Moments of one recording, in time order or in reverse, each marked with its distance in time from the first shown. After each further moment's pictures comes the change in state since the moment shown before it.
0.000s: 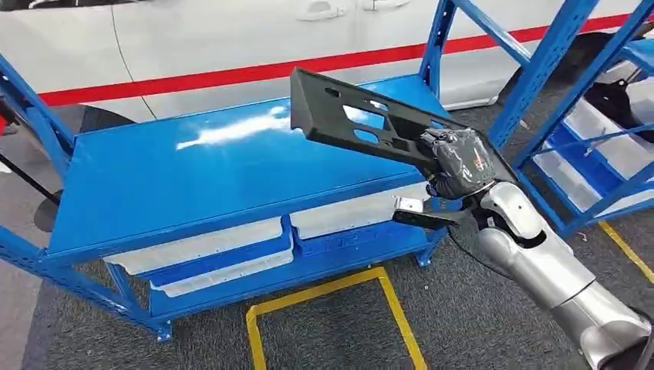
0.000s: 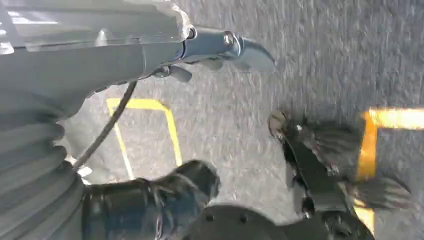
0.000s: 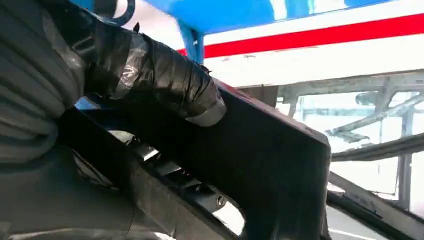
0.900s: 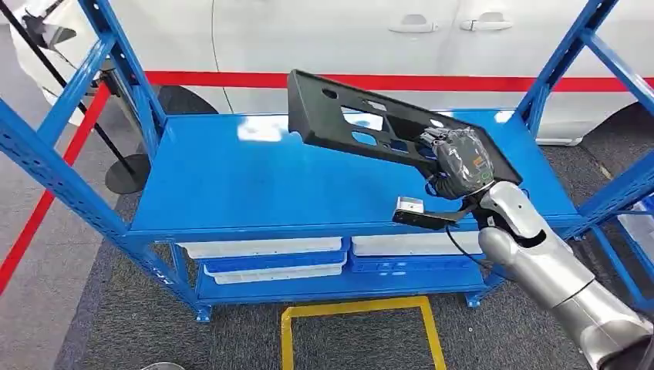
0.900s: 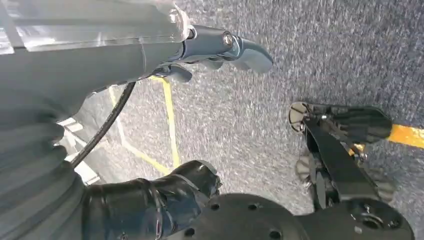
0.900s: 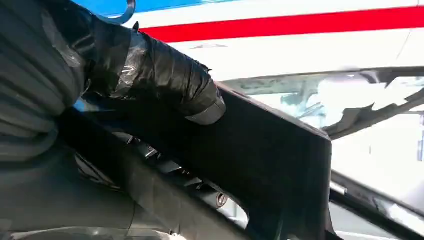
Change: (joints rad) left arm 0.008 -0.021 0.000 0.000 0.000 0.008 -0.006; right arm -0.006 0.018 0.000 0.013 -0.012 -0.001 -0.005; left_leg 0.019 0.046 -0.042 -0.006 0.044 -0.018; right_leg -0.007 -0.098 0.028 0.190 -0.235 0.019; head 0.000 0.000
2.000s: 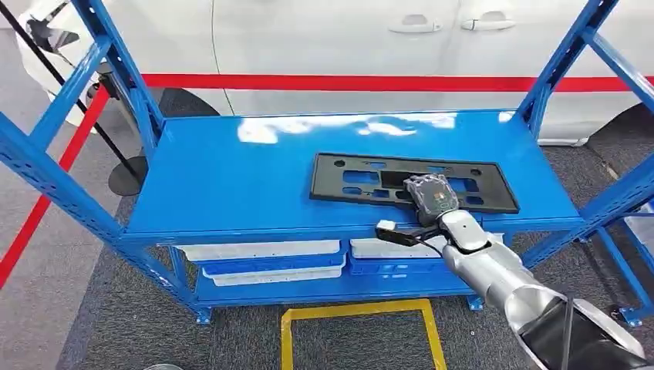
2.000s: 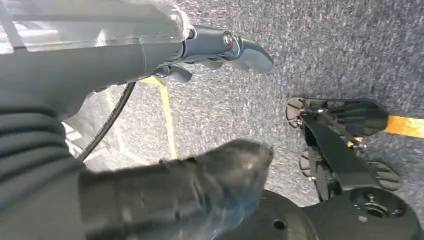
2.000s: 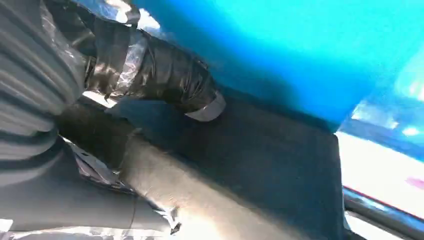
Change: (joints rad) left arm -0.003 0.001 -0.031 0.000 -0.014 -0.010 -0.015; right arm -0.208 0.255 0.212 0.860 0.259 -0.130 0.109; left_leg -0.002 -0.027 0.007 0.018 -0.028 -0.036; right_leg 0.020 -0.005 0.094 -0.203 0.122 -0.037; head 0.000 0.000
